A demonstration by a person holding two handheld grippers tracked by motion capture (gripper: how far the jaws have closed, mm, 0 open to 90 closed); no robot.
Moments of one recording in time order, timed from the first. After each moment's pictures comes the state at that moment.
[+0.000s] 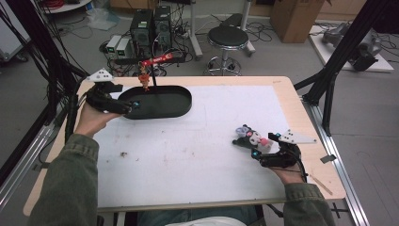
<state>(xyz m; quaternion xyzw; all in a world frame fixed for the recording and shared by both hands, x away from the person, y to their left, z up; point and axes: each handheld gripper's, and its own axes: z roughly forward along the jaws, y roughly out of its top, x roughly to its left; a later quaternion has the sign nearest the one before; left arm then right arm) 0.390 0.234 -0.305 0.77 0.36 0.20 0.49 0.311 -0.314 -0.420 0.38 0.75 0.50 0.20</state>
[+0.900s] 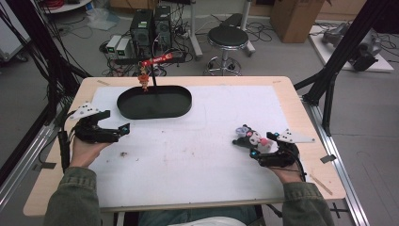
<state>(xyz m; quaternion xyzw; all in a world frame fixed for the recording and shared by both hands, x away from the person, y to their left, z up) 0.335 0.270 -0.367 0.72 0.40 0.23 0.52 0.313 -0.310 -0.419 0.38 0.75 0.51 0.20</state>
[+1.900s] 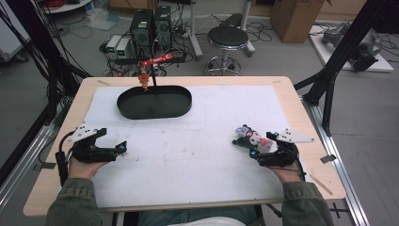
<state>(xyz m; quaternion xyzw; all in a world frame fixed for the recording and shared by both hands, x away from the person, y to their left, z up) 0.299 0.277 -0.404 0.72 0.42 0.23 0.50 0.315 -0.309 -0.419 0.38 0.75 0.50 0.20</state>
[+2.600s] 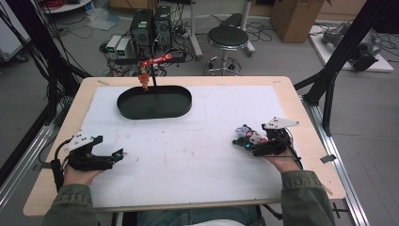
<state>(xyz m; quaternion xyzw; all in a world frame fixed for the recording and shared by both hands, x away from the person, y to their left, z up) 0.282 0.284 -0.414 0.72 0.43 0.23 0.49 0.353 -0.291 -0.403 0.36 0.81 0.41 0.20</state>
